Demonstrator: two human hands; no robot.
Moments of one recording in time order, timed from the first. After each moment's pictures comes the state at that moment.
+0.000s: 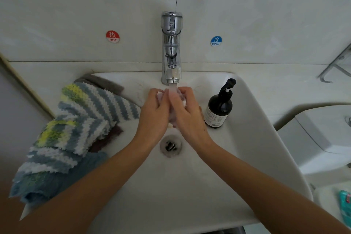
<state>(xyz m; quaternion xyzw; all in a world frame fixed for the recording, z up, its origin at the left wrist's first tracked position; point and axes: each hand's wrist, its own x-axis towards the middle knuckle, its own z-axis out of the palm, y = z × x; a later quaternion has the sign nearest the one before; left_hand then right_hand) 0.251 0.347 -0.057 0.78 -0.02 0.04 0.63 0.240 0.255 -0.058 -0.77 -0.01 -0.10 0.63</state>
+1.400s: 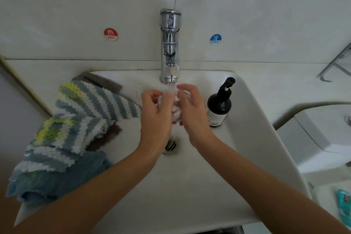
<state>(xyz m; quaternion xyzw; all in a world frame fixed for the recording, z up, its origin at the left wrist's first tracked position) 0.232 0.332 -0.053 0.69 0.02 0.09 0.71 0.243 0.247 -0.052 -0.72 0.07 -0.09 0.68</state>
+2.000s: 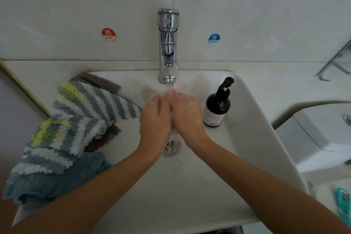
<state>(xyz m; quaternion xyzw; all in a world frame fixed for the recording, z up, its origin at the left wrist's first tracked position) 0.237 0.331 -0.061 0.75 0.02 0.12 0.65 0.244 0.258 -0.046 -0.81 0.06 -0.08 0.58</state>
